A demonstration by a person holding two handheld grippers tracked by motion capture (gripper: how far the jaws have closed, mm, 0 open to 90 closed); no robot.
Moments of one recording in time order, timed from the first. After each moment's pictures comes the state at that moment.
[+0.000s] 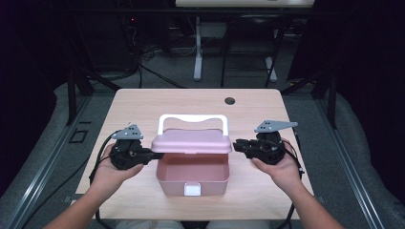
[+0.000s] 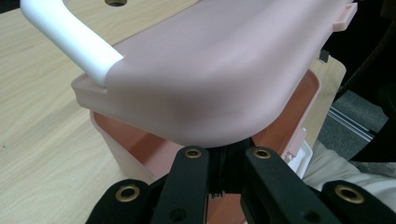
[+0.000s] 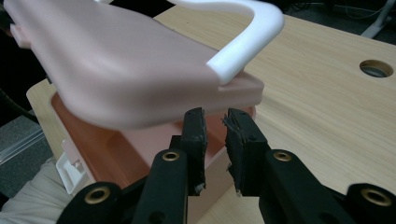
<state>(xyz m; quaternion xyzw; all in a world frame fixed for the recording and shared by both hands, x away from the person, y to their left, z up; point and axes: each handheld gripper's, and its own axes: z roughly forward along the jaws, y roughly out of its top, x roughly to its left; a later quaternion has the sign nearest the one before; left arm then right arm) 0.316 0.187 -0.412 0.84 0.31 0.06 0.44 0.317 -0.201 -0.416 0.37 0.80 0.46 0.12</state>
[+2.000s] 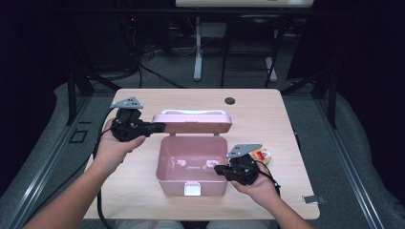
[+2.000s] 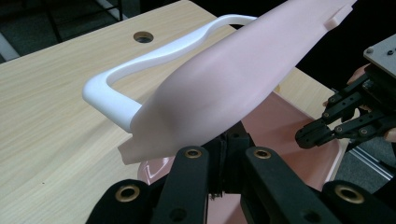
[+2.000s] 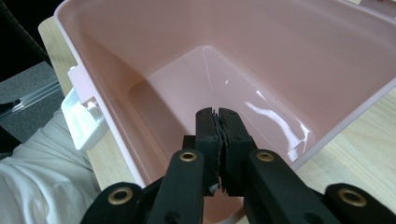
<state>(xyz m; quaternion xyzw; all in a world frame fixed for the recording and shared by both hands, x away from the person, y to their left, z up) 0.363 0.183 -0.373 0.82 0.34 0.08 0.46 0.301 -0.149 -0.482 0.32 0.85 0.42 0.07</state>
